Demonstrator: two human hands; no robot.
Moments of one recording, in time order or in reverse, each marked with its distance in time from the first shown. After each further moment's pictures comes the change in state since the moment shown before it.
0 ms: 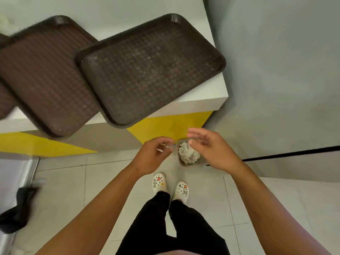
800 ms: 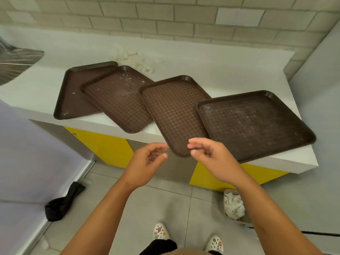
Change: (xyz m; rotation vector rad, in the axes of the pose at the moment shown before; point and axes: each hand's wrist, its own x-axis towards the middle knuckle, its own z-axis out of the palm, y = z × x) left_hand -0.182 0.000 -0.284 -0.079 0.518 0.107; right_hand 0.022 -0.214 0.234 -0.123 -0.211 -0.354
